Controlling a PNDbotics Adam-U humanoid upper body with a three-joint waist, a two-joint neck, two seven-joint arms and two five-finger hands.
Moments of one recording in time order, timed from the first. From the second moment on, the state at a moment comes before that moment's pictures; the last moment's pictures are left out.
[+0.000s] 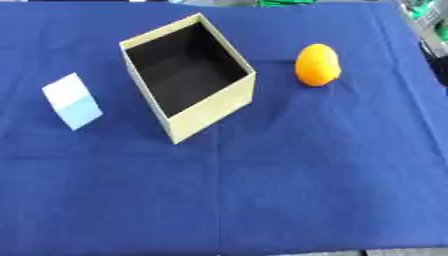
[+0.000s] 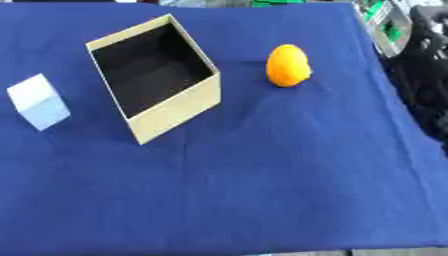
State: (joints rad) left arm -0.14 0.12 0.34 -1.98 0.17 -0.38 0.15; right arm -1.12 -0.57 0.31 -1.04 0.84 0.00 0.30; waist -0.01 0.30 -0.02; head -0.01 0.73
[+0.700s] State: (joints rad) left arm -0.14 0.13 0.34 -1.98 0.17 -0.38 0.15; right arm -1.03 -0.62 0.30 -1.08 0.74 -0.08 0.34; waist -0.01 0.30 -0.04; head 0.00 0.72
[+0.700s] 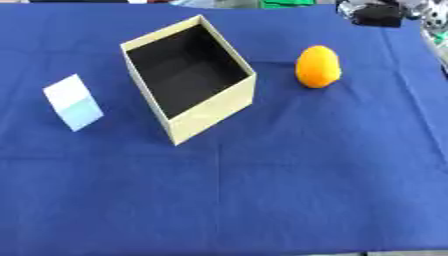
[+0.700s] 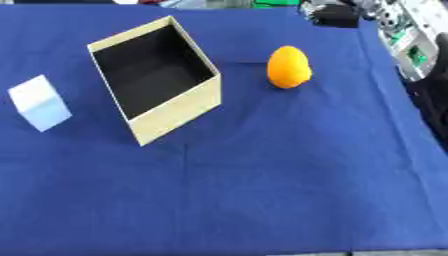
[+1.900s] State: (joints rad) left arm -0.14 0.13 0.34 -1.98 0.17 -0.37 0.14; right arm -1.00 -0.64 0.30 -1.12 0.62 -0.12 0.58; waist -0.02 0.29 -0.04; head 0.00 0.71
